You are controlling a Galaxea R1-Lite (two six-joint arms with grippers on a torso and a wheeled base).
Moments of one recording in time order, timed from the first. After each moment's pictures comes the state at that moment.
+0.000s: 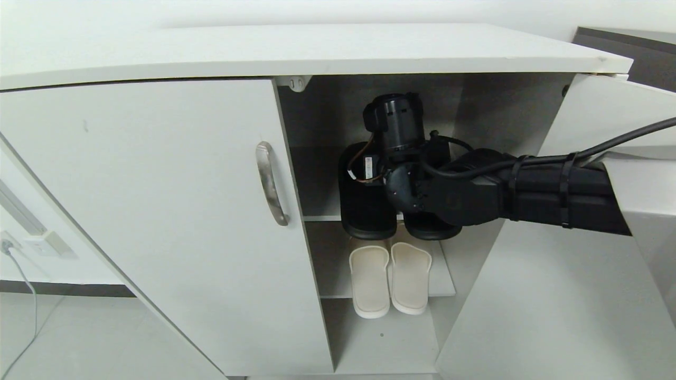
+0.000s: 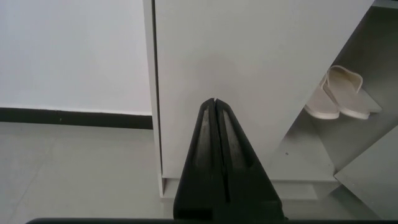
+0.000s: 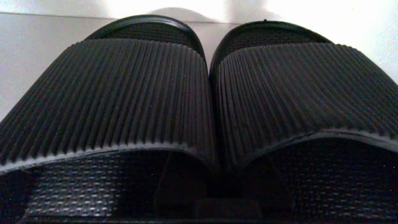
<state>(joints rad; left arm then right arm) 0.00 0.00 0.00 0.00 0.02 -0.10 0.80 2.19 -1.96 0.01 -0.77 0.17</state>
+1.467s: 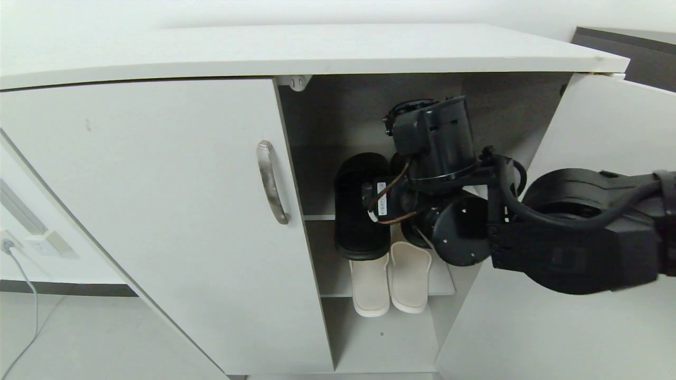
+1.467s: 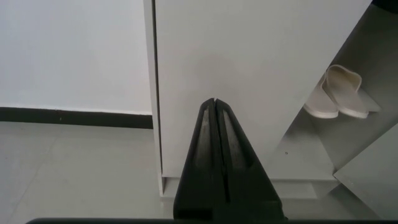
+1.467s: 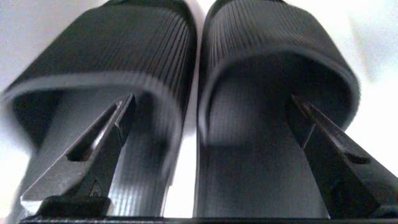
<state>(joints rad) 0.00 0.00 0.00 0.00 0.02 -0.10 0.94 1.88 -1.48 -0.10 -0.77 0.22</state>
